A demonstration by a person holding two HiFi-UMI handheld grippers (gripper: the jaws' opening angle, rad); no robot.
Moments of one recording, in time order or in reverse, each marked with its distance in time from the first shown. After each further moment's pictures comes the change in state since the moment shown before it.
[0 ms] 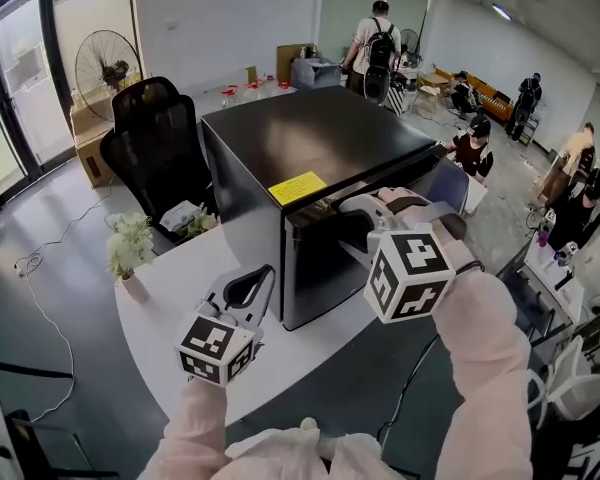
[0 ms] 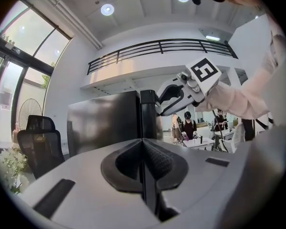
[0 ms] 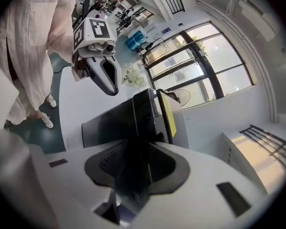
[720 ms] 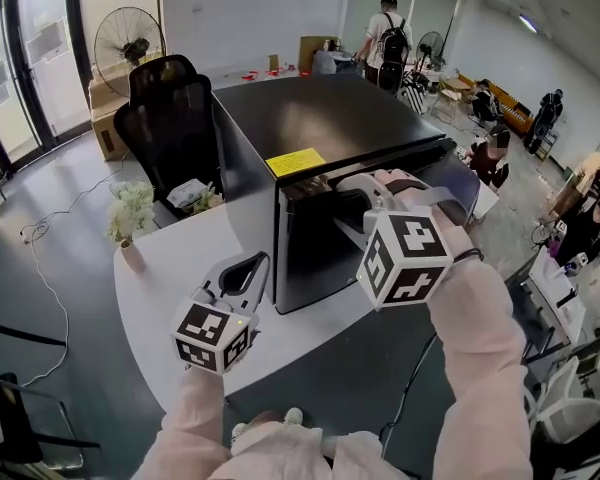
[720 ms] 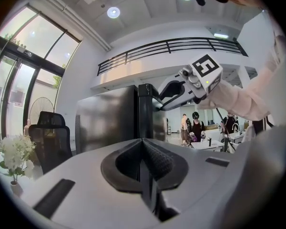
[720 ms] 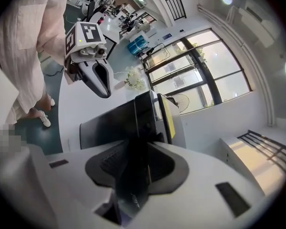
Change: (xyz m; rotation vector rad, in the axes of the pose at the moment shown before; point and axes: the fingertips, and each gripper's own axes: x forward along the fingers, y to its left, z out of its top) left arm -0.007 -0.015 -0.018 -0.047 -0.008 0.119; right arm -0.006 0.002 0.001 -0.030 -0.051 -0.028
